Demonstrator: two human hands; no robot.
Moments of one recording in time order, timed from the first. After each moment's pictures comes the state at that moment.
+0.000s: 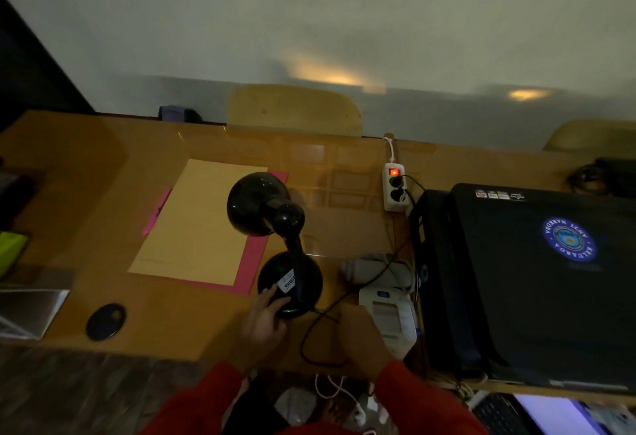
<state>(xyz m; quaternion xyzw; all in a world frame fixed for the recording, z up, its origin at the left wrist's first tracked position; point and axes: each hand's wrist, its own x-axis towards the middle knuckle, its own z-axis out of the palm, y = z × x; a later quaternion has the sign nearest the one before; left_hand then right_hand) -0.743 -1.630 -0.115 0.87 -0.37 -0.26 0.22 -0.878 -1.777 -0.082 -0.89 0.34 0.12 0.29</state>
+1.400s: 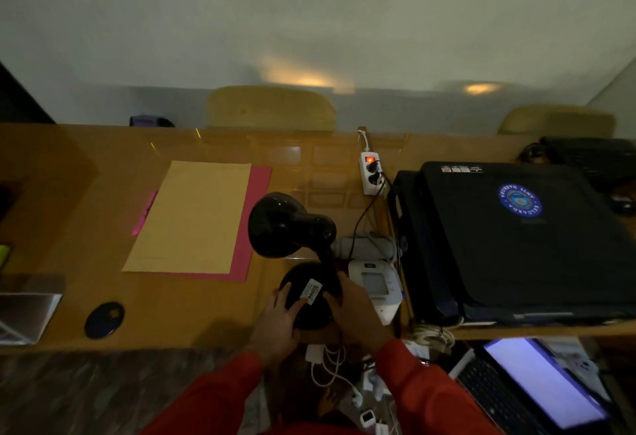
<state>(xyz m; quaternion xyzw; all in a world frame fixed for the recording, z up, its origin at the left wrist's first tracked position) -0.786 -1.618 -0.117 0.83 -0.51 -0.24 0.04 -0.903 -1.750 -0.077 -0.82 0.34 -0.12 0.44</state>
